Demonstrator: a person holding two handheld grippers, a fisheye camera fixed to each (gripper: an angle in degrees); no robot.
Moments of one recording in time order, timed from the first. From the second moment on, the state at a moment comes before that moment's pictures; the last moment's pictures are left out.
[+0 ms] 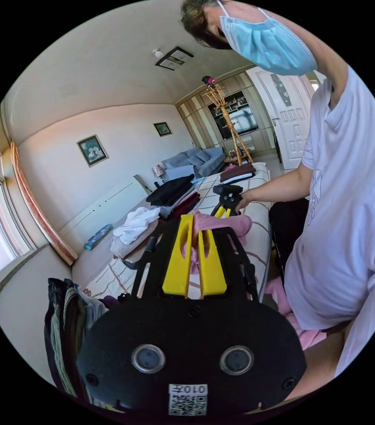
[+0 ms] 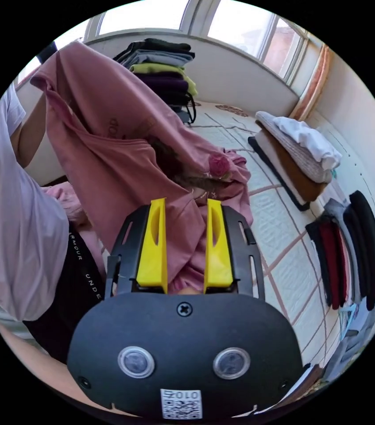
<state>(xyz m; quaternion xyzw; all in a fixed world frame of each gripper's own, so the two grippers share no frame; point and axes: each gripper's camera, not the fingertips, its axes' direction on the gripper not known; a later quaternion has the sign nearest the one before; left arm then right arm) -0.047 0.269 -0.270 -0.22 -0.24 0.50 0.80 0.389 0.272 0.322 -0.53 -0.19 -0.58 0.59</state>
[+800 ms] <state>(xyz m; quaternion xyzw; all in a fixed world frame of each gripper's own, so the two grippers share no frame) -0.043 0.226 -0.229 -0.15 -0.33 0.42 0.83 0.304 0.176 0.096 -0.25 0.02 -0.54 0.80</state>
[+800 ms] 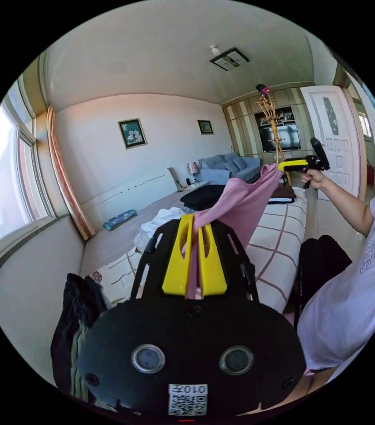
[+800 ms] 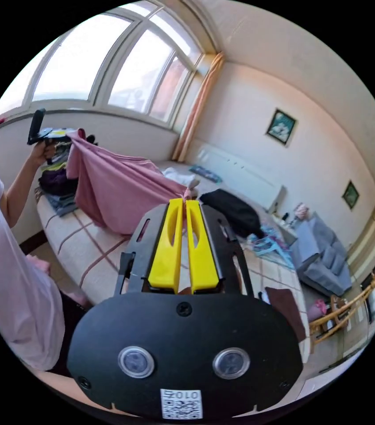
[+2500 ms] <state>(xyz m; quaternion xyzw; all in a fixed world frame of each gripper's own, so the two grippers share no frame) -0.022 0.073 0.050 -0.23 -0.12 0.58 0.77 0.292 0.041 -0.049 -0.12 0.24 -0.46 0.84</state>
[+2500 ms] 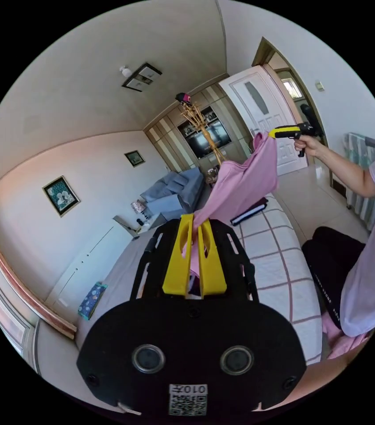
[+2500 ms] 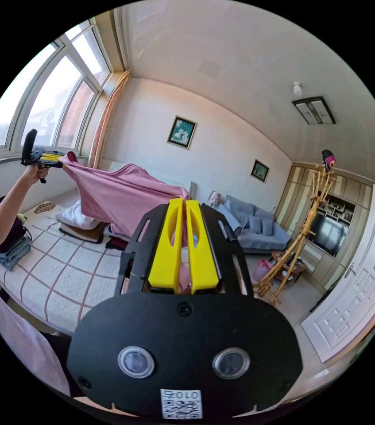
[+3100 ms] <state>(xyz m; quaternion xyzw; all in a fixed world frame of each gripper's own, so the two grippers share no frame) -0.203 0.327 -0.021 -0.50 -0.19 0.47 0.70 0.525 0.192 -0.035 -0.40 0.25 -0.26 0.84</state>
